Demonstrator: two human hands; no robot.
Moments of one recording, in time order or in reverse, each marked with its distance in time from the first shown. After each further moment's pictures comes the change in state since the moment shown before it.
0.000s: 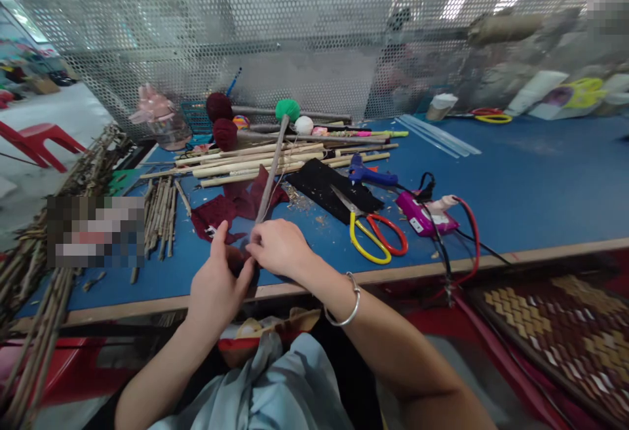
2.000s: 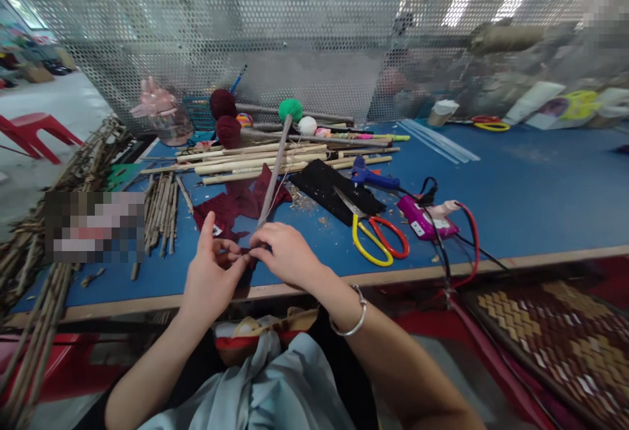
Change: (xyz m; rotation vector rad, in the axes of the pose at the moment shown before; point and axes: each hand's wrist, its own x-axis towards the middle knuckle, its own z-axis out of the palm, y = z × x) left_hand 0.007 -0.011 -0.007 -0.557 0.001 -0.152; right_hand -0.011 0.005 0.008 0.154 0.079 -0.218
